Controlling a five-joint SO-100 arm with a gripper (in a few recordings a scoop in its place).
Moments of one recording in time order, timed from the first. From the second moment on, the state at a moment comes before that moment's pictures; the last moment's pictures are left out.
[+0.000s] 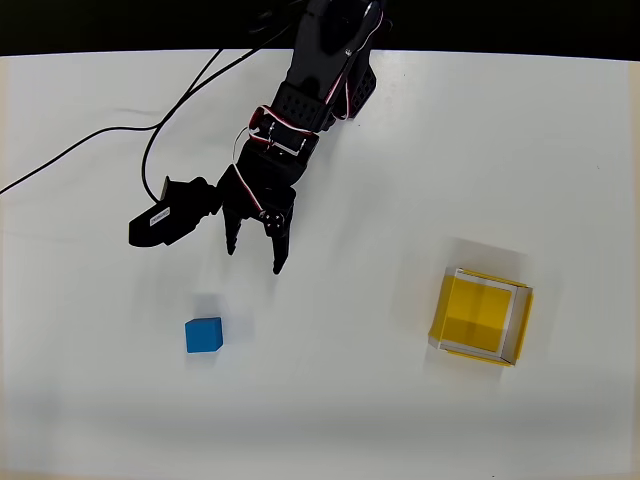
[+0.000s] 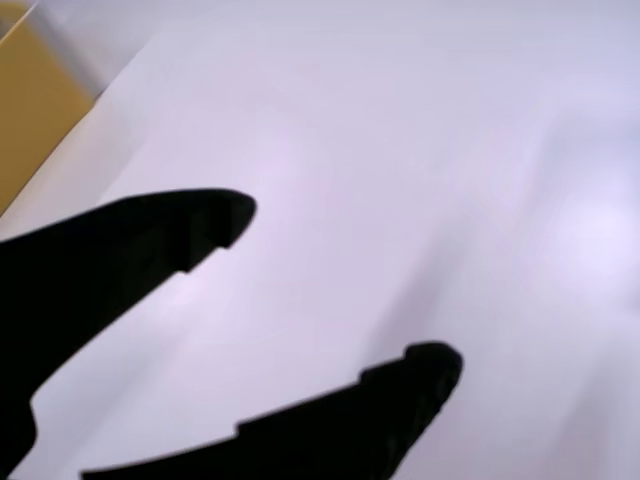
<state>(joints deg) 22.6 132.6 156.7 9.3 -94.4</state>
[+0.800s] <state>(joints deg) 29.3 78.5 130.2 -28.4 -97.6</state>
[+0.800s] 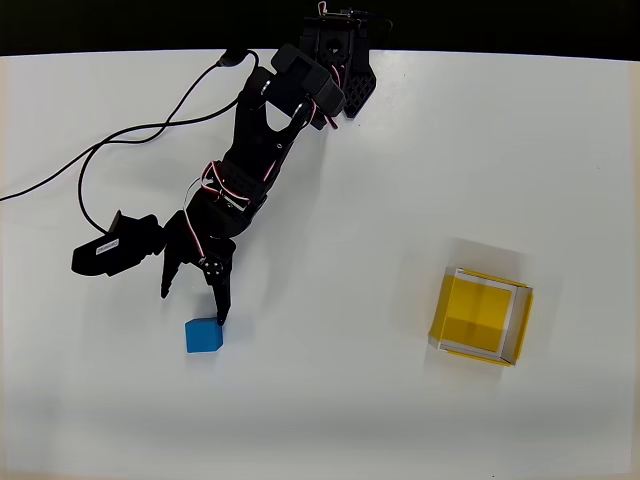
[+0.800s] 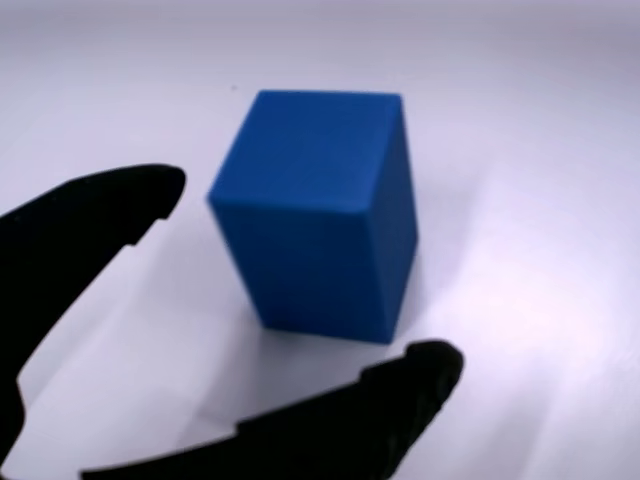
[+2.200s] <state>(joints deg) 21.0 64.4 114.8 -25.9 -96.2</state>
